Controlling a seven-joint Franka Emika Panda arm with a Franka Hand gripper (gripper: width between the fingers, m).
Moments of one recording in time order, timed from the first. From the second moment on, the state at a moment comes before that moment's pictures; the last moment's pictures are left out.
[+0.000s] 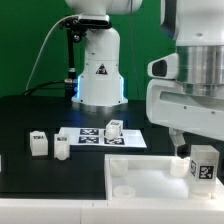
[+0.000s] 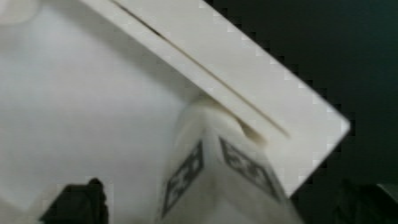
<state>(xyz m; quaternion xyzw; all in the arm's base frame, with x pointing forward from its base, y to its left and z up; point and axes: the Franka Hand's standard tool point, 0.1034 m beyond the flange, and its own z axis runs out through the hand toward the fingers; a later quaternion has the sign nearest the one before) 0.634 0.117 0.075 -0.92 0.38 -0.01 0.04</state>
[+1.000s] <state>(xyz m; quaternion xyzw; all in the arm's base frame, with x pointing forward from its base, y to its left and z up) 0.638 0.107 0.075 -0.99 0.12 -0.02 0.01</state>
